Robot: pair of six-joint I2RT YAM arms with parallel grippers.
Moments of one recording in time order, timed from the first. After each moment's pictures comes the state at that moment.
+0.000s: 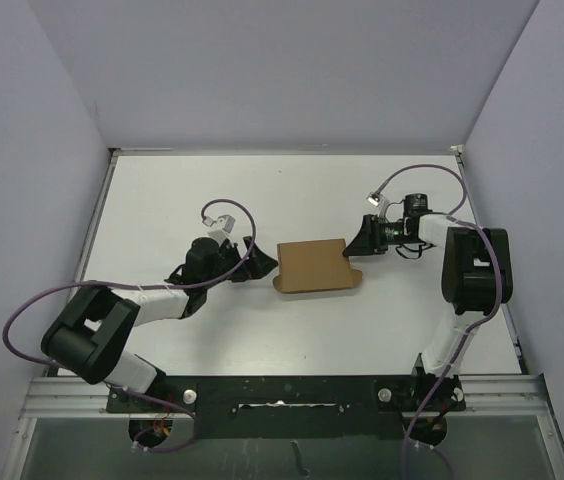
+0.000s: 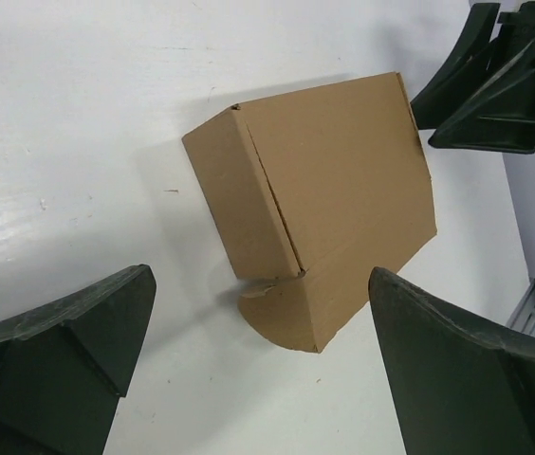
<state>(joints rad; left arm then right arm) -0.53 1.47 0.49 0.57 0.22 -0.72 -0.02 1.88 1.10 -0.39 -1.06 -0.18</state>
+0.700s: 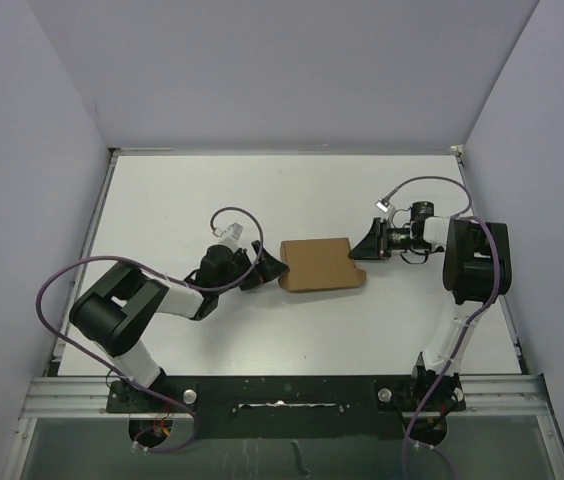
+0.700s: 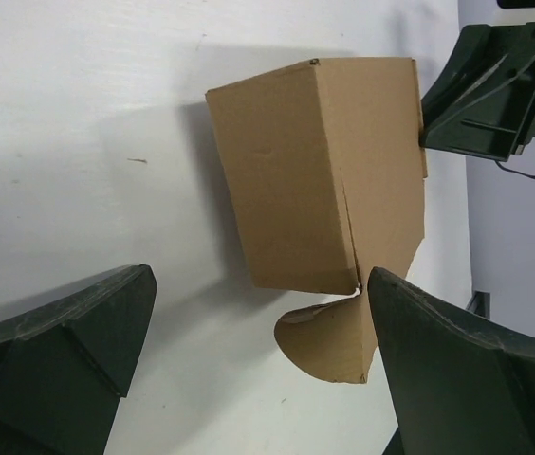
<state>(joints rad) -0.59 1.67 0.49 0.76 0.21 -0.94 -0.09 1.98 1.10 -0.40 -1.17 -0.12</state>
